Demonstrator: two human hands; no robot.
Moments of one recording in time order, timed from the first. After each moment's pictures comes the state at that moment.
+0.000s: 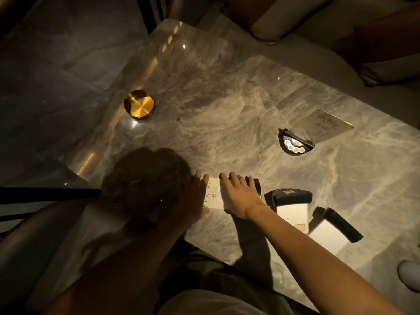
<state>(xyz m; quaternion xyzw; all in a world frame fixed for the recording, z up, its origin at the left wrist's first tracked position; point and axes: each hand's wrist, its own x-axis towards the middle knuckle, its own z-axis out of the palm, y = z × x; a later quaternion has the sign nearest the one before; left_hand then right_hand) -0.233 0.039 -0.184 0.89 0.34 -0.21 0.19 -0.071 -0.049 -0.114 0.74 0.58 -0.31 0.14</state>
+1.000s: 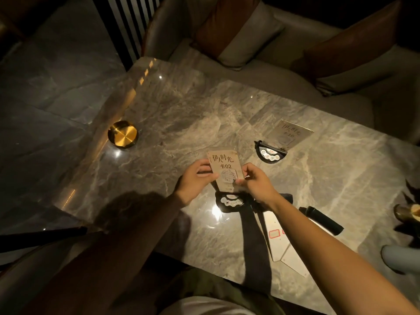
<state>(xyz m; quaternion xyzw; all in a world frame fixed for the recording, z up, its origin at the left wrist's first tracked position) -0.152 0.090 -0.107 0.59 0.41 0.06 0.69 -0.001 -0.058 -0.062 0.78 0.17 -0.45 -0.40</state>
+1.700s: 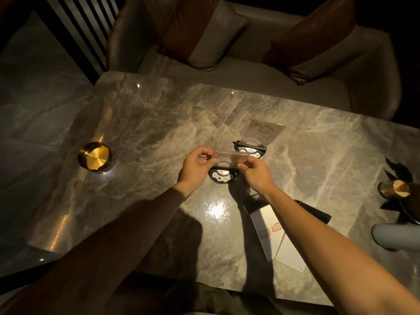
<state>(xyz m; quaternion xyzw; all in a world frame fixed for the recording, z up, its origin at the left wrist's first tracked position) -0.059 0.090 -0.102 0.67 0.37 0.11 0.63 0.056 -0.066 -0.074 0.84 0.11 -0.31 -0.44</state>
